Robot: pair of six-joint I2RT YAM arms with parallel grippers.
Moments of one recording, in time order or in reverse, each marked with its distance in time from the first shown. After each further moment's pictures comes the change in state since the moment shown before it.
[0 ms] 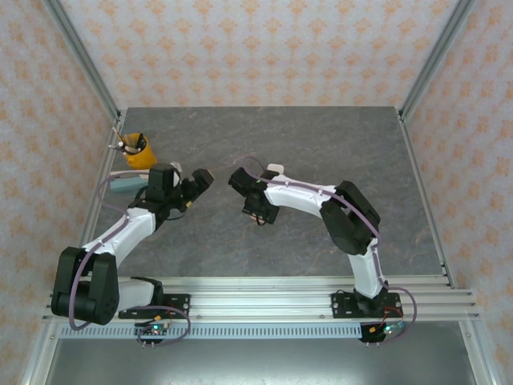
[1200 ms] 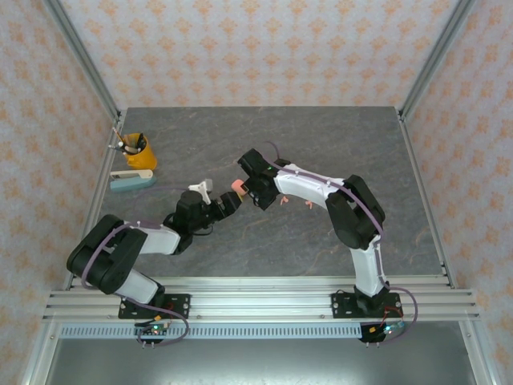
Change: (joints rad) left arm -0.293 0.213 -0.267 0.766 -0.087 -0.055; right arm -0.113 0.003 0.019 0.187 -0.117 0.225
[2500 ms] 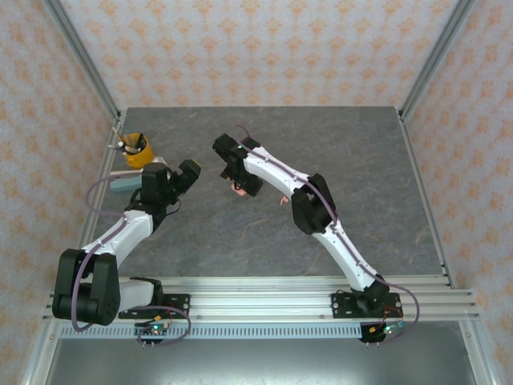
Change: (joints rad) left arm 0.354 -0.222 0.250 -0.629 -0.105 0.008; right arm 0.014 0.552 0.894 -0.518 0.064 -0.178
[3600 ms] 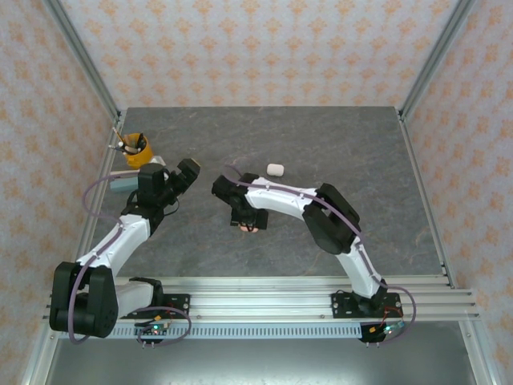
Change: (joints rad) left arm 0.000 -0.083 -0.004 -0.037 0.027 0.000; right arm 0.188 -0.422 -0.743 0.143 -0.008 -0.215
